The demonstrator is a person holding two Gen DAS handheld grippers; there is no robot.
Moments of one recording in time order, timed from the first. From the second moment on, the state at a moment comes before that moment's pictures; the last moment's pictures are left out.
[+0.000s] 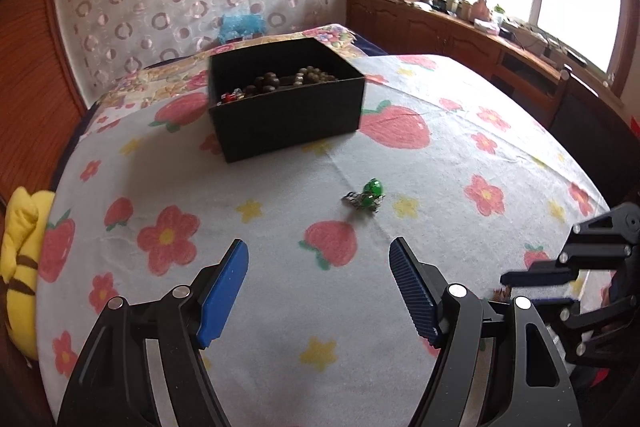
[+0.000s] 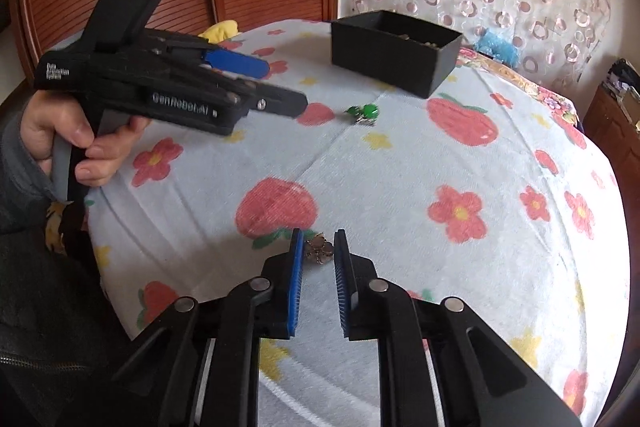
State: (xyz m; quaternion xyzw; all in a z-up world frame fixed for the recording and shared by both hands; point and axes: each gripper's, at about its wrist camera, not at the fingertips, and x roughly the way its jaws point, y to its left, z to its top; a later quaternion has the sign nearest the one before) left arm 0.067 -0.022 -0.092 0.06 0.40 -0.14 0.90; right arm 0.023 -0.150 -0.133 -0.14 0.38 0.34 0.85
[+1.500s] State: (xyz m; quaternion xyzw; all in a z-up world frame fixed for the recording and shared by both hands) left arm 0.107 -0.039 -0.047 0.07 0.36 -0.15 0.92; right arm 0.109 -0.182 -0.088 -0.08 0.32 0.27 0.90
